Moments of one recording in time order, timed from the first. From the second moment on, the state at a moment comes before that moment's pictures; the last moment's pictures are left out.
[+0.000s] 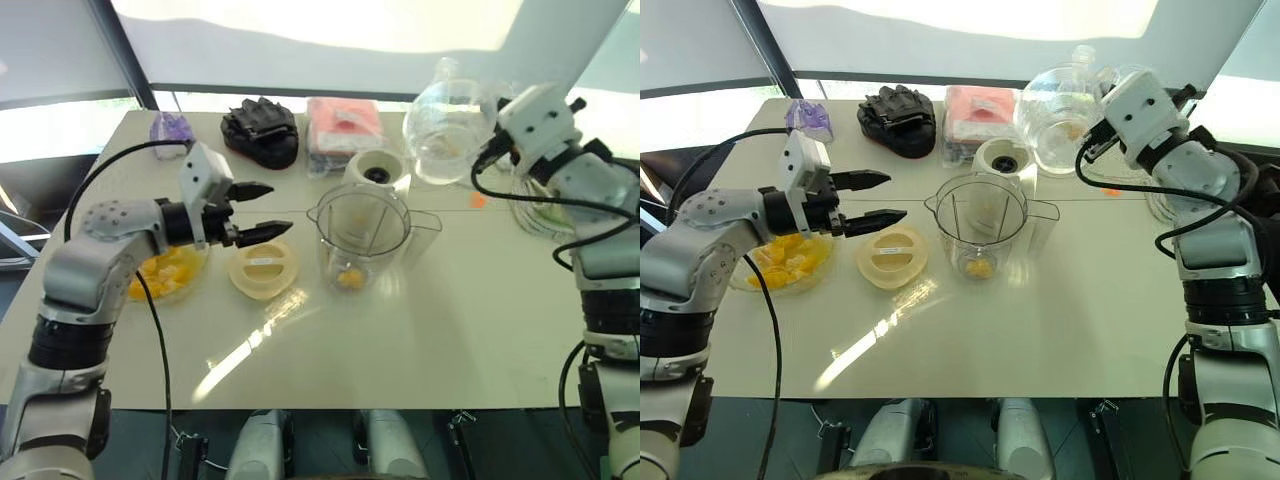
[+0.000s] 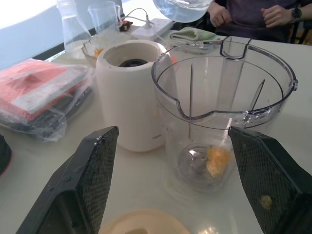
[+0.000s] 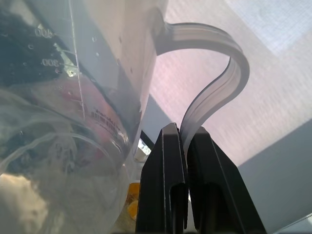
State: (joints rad) left arm -0.56 0.72 0.02 -0.22 -0.53 0.61 -0.92; right arm -0.70 -0.79 -0.02 0.09 -0.04 0.09 0.45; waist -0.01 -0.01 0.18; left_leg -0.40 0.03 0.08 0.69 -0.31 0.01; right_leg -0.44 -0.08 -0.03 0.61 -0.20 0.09
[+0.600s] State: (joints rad) left arm -0.52 0.69 0.02 -0.26 -0.55 0.63 -0.87; right arm -0.72 -0.80 0.08 0.09 -0.29 -0.19 0.48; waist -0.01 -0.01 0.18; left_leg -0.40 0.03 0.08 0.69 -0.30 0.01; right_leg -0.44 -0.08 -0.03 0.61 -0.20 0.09
